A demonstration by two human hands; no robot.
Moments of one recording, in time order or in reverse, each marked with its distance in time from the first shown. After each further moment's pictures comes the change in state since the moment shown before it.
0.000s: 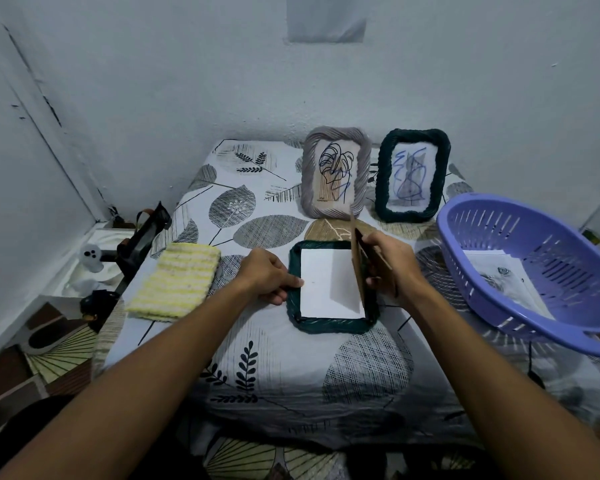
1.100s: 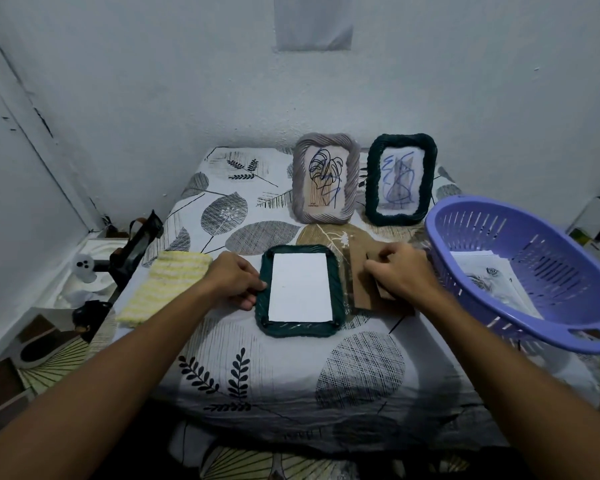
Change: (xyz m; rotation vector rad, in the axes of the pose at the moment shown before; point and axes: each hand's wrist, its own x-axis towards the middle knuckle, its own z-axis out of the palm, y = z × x) left_hand -0.001 -0.007 -0.033 0.034 0.038 -0.022; right_hand 0.009 0.002 -0.036 -0.957 0.113 -0.373
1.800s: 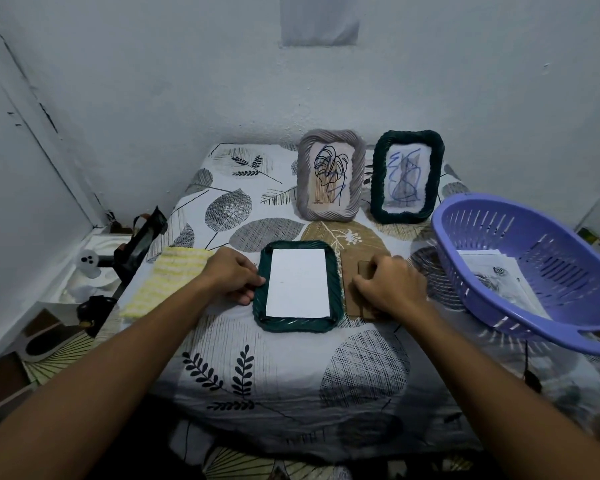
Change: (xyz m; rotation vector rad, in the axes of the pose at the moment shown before) left_hand -0.002 0.000 -0.010 0.013 0.023 0.002; right_hand -0.007 0.000 0.038 -0.349 0.011 0.021
